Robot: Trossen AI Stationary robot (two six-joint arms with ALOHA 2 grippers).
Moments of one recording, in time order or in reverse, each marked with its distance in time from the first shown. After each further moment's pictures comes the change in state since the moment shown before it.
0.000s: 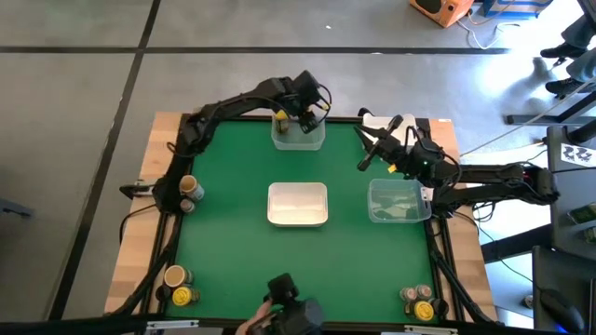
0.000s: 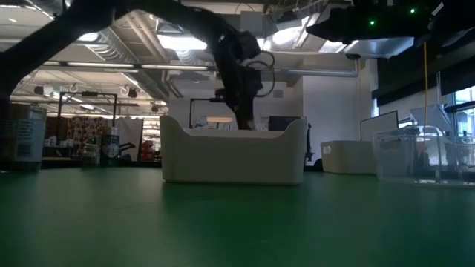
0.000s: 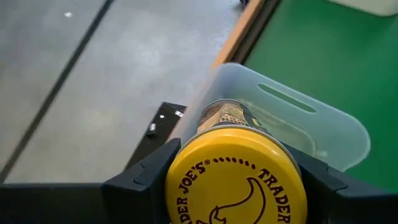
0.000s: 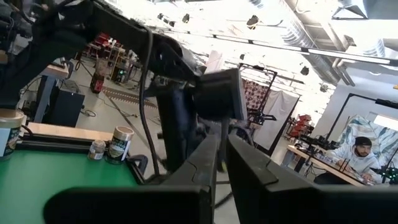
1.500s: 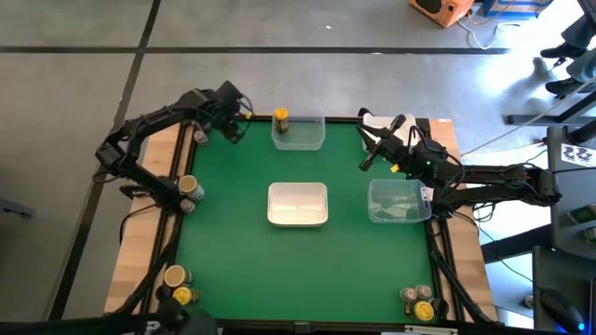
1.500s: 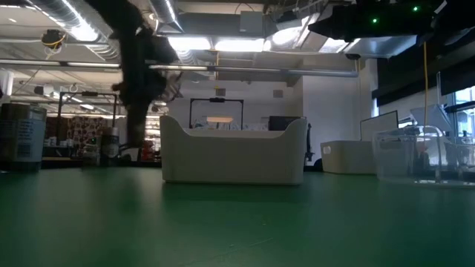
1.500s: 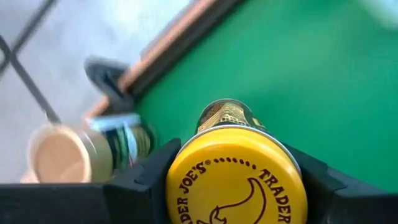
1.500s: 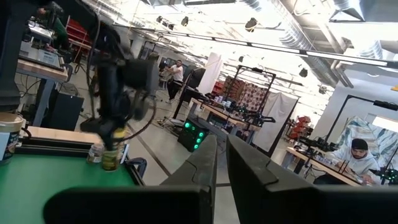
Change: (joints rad) left arm 0.264 -0.748 -0.931 -0.047 -0.098 -0.093; right arm 0.000 -0.033 0.000 -0.016 -0.001 0.000
